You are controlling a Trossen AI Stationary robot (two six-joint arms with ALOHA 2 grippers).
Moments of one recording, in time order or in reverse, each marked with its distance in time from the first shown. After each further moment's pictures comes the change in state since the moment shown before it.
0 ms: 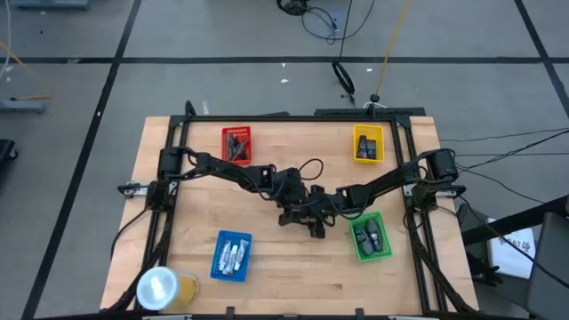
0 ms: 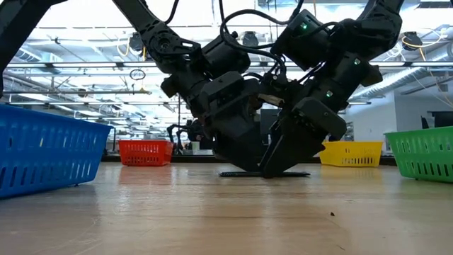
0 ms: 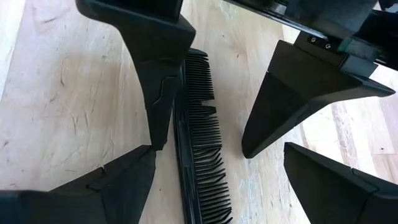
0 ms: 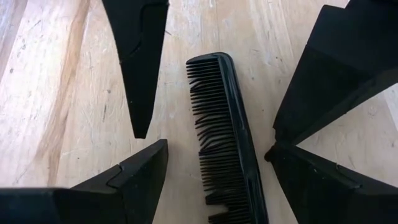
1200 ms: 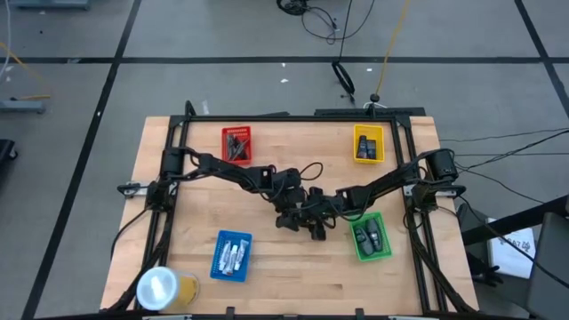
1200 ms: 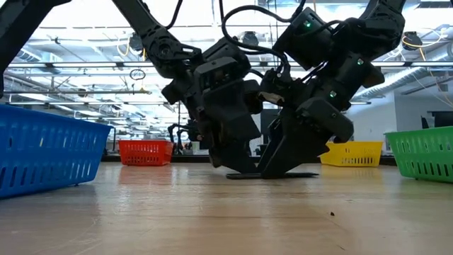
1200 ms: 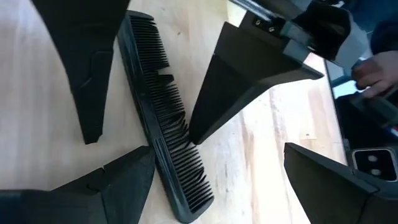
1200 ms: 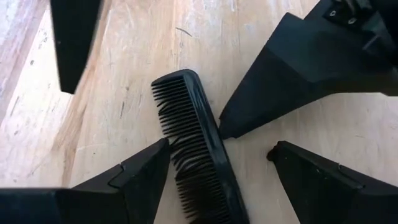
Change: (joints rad) left arm -0.003 0.009 -0.007 0.060 0.217 -0.086; right arm 0.000 0.002 0.000 0.008 -0.013 -0.031
